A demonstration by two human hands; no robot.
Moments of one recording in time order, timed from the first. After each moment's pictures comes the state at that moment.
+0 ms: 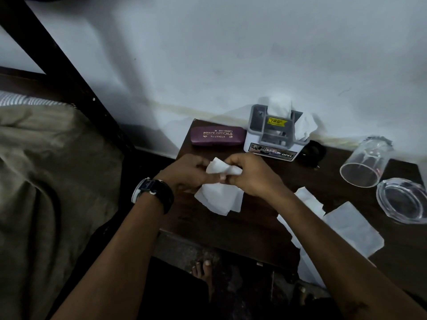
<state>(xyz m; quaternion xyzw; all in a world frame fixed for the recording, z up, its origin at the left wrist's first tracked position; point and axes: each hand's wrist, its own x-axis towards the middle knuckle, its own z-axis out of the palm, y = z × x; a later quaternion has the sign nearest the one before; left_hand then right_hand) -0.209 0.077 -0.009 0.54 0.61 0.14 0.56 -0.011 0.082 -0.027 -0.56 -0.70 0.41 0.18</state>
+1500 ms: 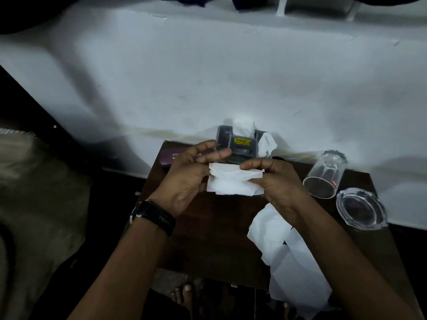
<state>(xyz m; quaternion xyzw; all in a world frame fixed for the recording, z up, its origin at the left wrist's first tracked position) -0.123 0.084 0.040 0.36 0.47 0.42 0.68 0.071 0.064 0.030 -0.59 -0.46 0.52 0.41</state>
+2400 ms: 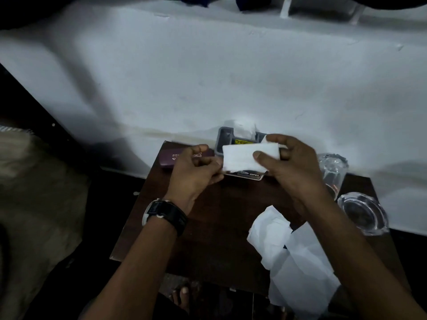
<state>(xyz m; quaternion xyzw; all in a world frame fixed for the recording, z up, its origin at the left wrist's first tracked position) -0.110 0.092 0.027 0.31 0.55 0.48 0.61 0.081 0.078 0.056 -0.65 -0.45 0.39 0.47</state>
